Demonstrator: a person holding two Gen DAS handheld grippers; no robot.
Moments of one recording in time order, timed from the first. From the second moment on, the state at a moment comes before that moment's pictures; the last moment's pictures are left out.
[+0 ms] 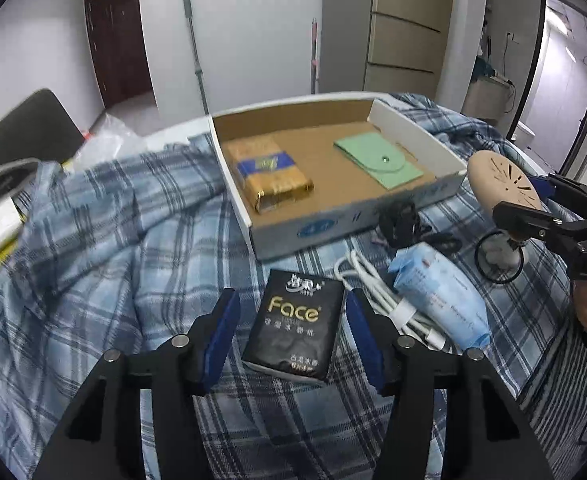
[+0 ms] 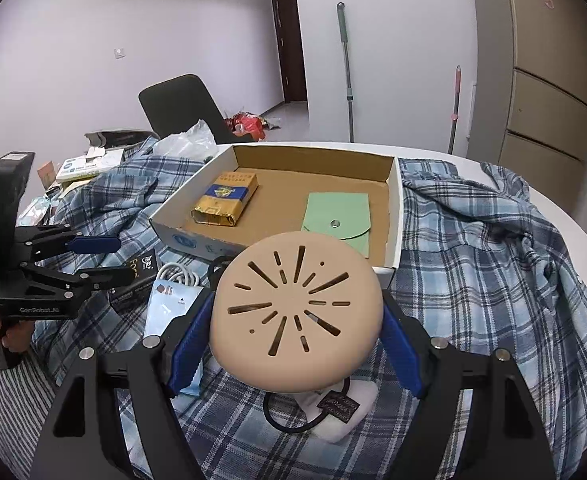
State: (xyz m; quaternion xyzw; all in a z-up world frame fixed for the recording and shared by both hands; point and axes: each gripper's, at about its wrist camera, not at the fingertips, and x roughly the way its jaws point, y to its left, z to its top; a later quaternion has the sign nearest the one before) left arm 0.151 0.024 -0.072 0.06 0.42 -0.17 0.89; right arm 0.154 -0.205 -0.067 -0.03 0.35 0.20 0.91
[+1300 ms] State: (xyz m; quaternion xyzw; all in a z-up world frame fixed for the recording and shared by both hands) left arm 0.121 0.037 -0.042 0.04 0.31 -0.16 0.93; right arm 0.145 -0.207 -0.061 -0.02 0.33 0.20 0.92
